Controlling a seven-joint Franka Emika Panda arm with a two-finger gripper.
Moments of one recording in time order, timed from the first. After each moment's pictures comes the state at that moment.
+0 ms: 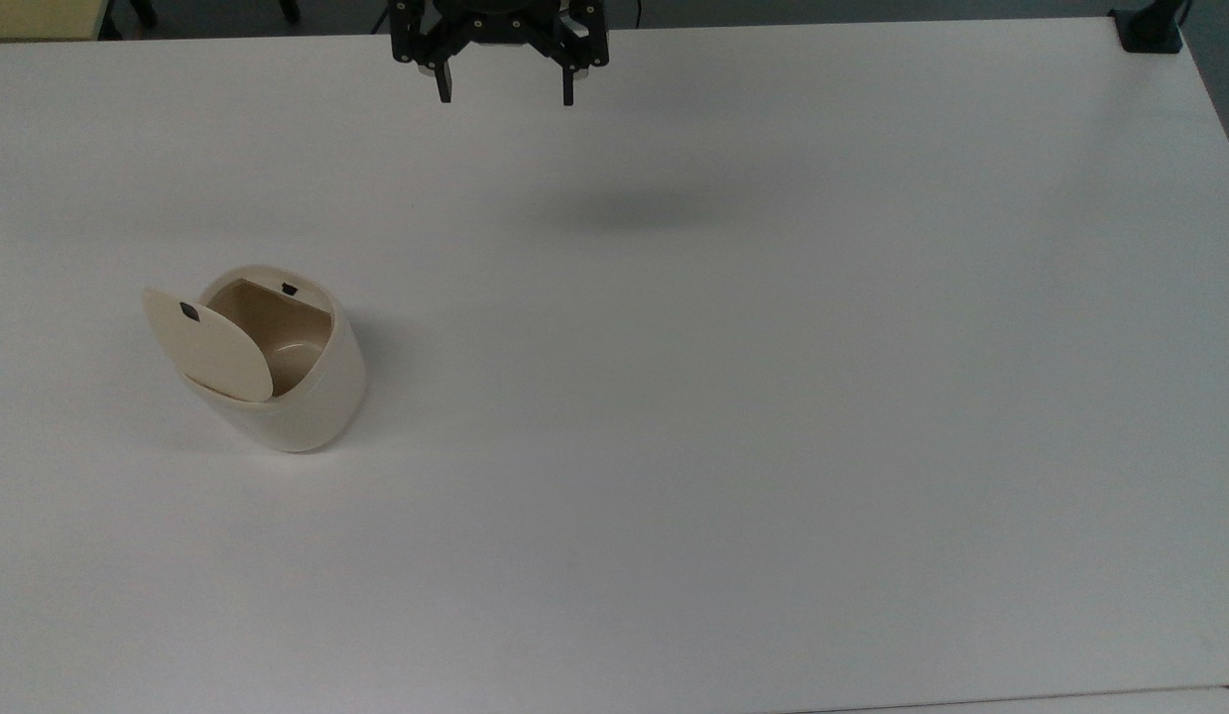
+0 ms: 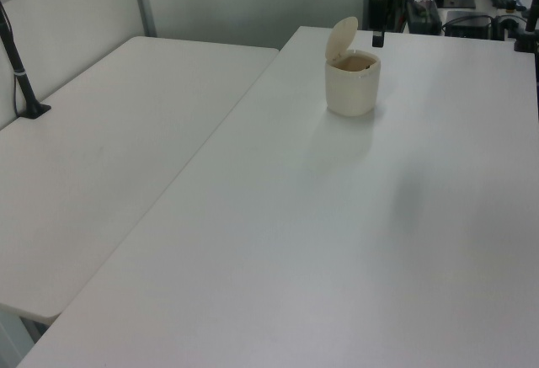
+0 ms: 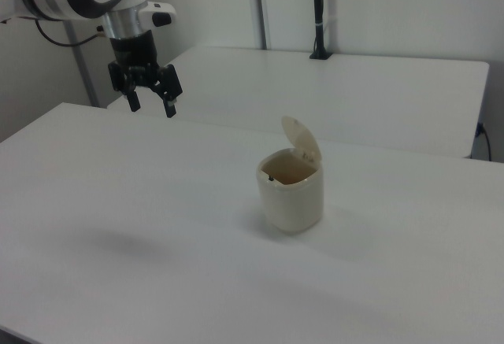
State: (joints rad) arm 0.07 0.09 -0.01 -1.54 -0.03 1.64 0.04
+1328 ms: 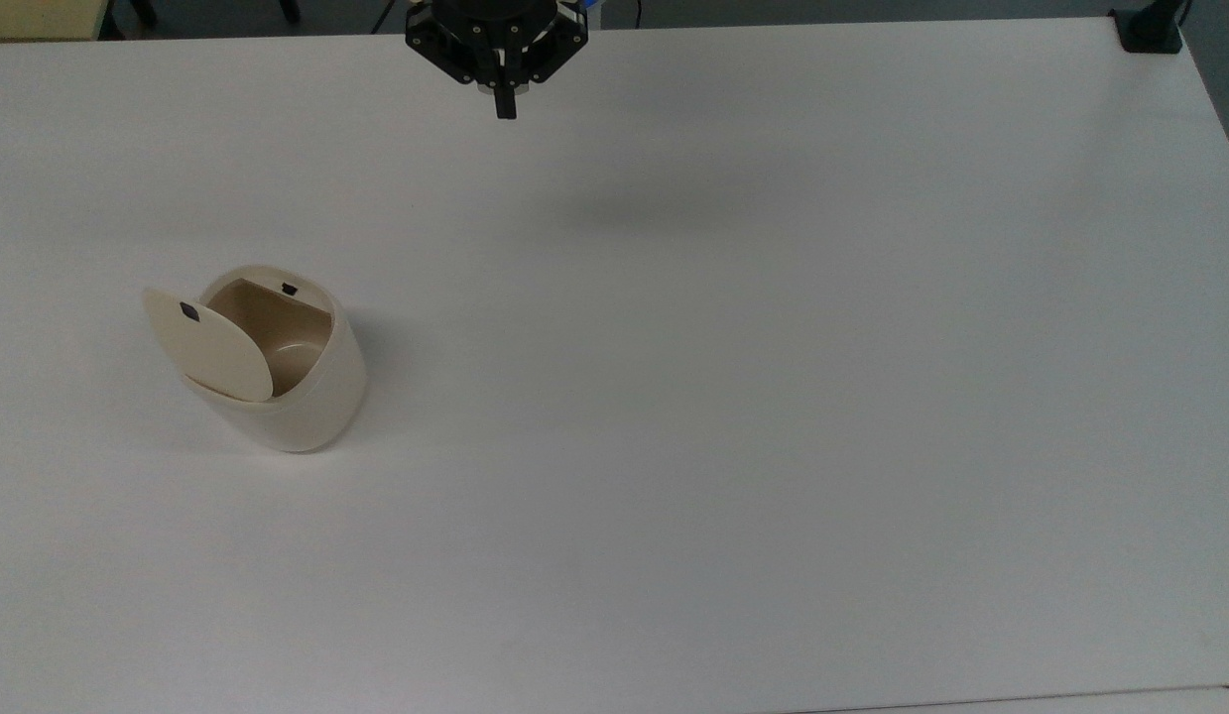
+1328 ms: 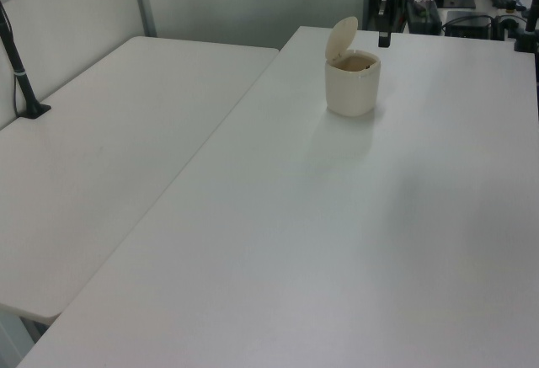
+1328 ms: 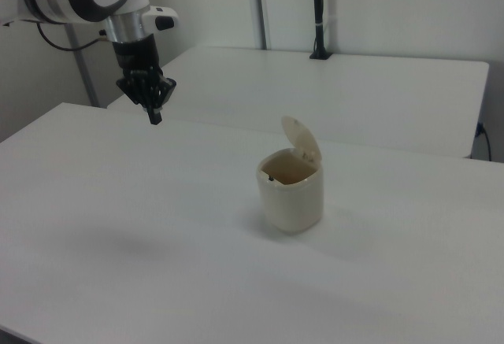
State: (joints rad) arm 0.07 0.10 -0.01 -1.55 -0.03 1.64 -0.01
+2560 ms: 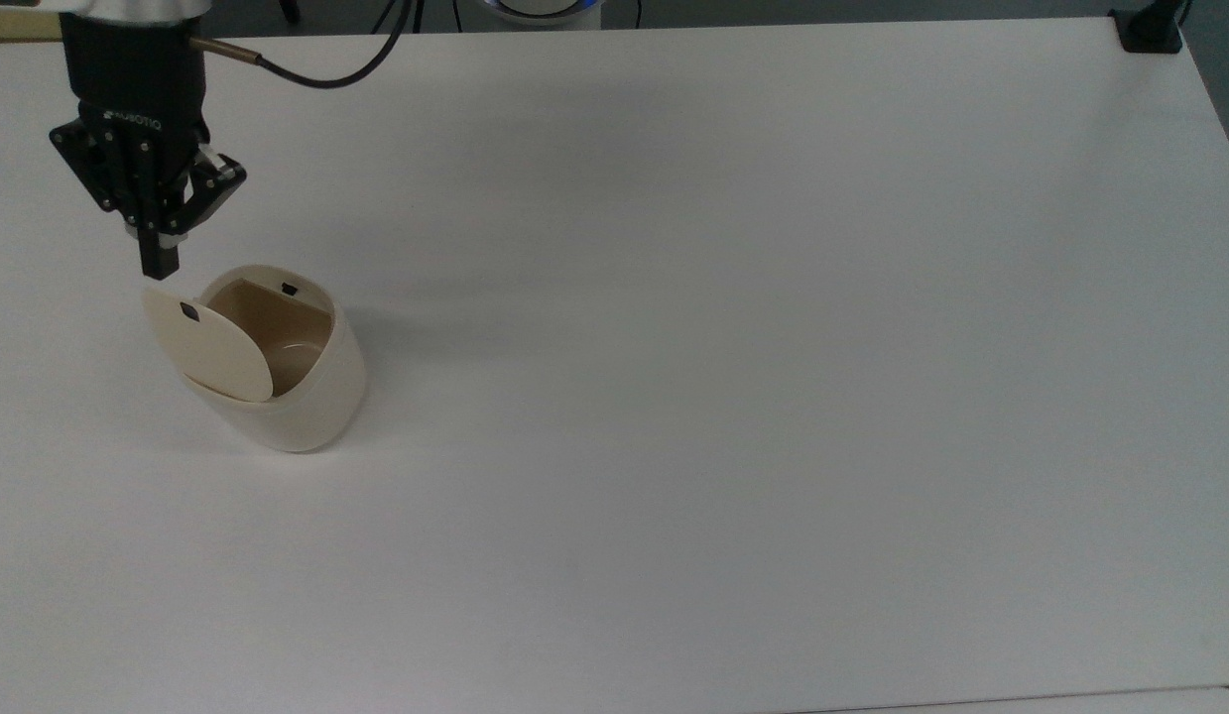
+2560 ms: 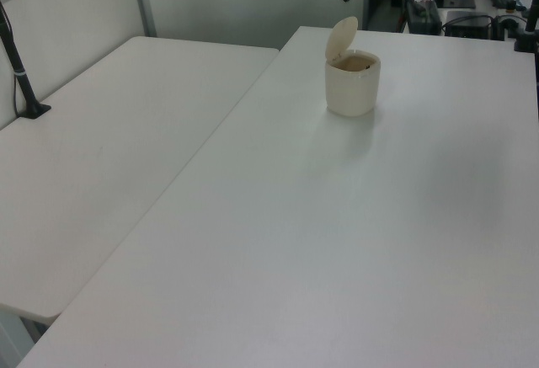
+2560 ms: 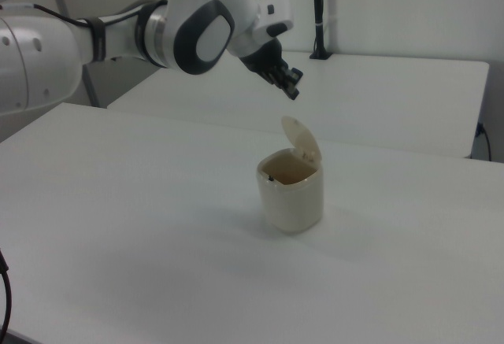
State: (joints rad) arm -0.22 0.26 -0.03 -1.53 -0.03 2.36 0.08
